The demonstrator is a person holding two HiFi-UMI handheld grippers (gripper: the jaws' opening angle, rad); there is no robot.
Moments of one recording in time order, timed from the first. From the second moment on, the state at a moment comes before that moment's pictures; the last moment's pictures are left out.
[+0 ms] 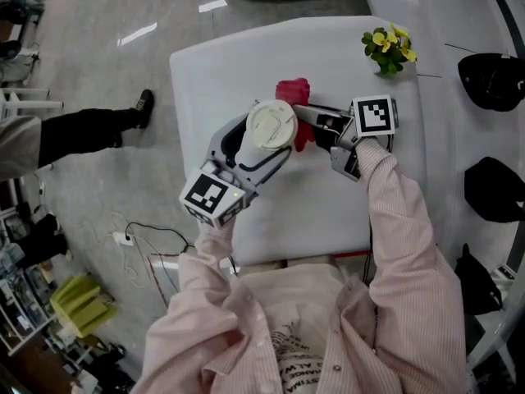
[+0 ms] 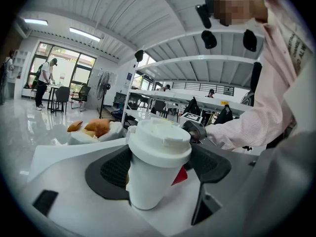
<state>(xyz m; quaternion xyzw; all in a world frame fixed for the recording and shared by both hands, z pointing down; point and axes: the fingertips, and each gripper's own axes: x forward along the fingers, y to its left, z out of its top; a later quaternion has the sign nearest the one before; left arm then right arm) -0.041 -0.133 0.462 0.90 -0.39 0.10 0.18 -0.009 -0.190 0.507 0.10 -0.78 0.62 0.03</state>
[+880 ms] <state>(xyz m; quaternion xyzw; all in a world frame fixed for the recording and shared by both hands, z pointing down) -0.039 -0.134 0.462 0.90 -0.39 0.09 0.19 -0.014 -0.194 0.561 0.14 -0.78 0.60 0.11</state>
